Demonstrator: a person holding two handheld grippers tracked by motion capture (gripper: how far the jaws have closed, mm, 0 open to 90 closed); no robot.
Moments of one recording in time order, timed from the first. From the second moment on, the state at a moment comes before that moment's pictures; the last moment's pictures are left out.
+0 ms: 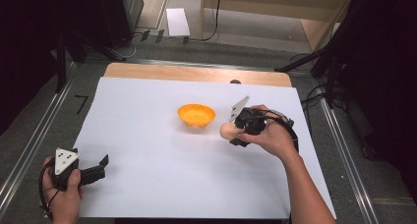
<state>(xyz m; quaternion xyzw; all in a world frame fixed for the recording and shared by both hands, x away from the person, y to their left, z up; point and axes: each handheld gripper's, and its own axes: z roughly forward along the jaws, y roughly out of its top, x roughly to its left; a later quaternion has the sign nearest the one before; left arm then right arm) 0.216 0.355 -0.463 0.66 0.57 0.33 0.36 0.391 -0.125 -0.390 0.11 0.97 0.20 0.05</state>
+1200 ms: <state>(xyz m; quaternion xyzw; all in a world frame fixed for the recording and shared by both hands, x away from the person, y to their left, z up) 0.216 0.355 -0.463 0.66 0.57 0.33 0.37 0.433 -0.073 -0.366 0.07 0.98 0.20 0.06</state>
